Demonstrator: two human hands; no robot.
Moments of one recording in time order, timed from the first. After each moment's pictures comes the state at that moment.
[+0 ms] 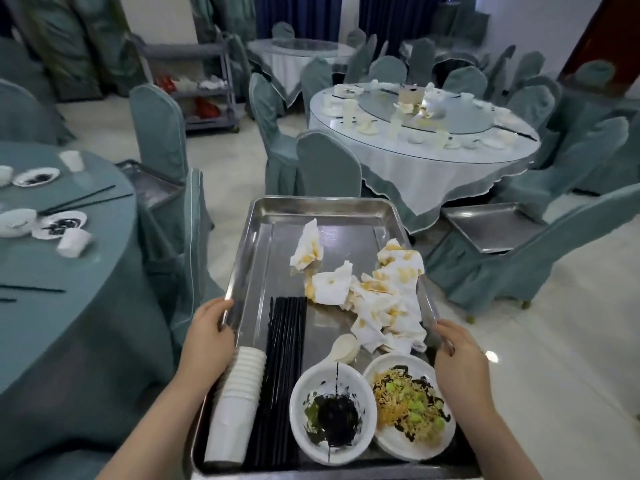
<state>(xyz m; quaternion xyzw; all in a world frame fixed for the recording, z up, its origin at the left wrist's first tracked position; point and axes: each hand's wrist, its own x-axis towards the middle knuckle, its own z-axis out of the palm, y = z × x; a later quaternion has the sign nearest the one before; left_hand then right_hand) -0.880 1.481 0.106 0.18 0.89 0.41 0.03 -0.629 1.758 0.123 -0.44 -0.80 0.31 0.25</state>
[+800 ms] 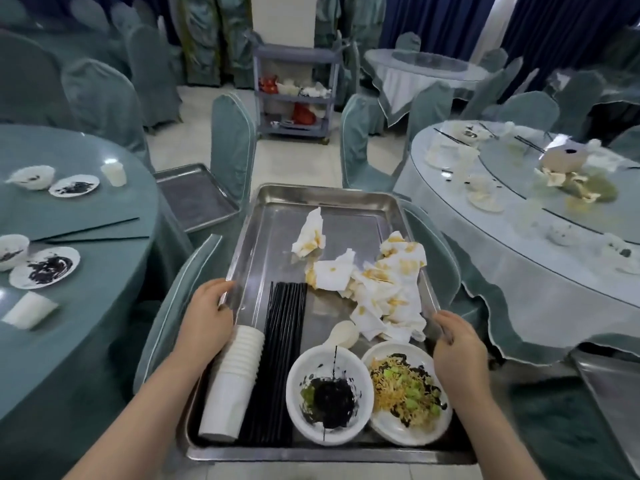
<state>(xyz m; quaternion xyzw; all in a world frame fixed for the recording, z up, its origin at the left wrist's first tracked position) -1.280 1.688 0.119 0.04 0.91 0.41 -0.07 -1.136 2.031 0.143 -0.29 -0.87 0.35 0.19</state>
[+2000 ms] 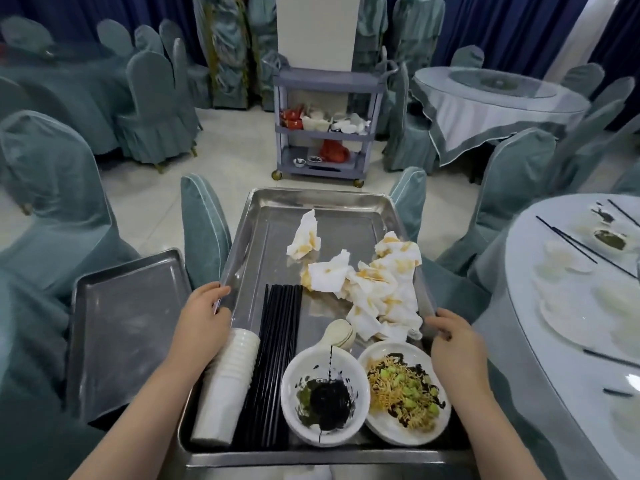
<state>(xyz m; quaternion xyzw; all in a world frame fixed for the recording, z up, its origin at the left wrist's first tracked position) -2.030 1.869 0.132 -0.06 0.91 0.39 -0.07 -1.949 2.228 0.138 -0.25 -0.88 0.39 0.14</state>
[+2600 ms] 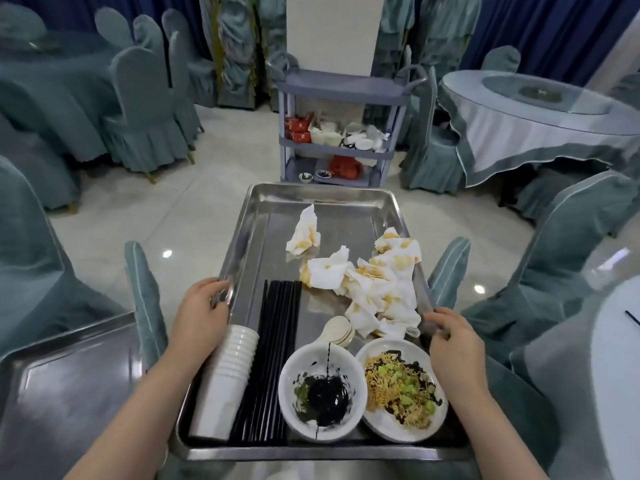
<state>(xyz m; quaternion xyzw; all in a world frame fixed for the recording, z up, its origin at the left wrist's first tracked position) -2.402 1.917 0.120 -0.06 0.91 0.39 -0.10 -2.331 2.283 0.138 -0.21 -0.89 0.38 0.13</state>
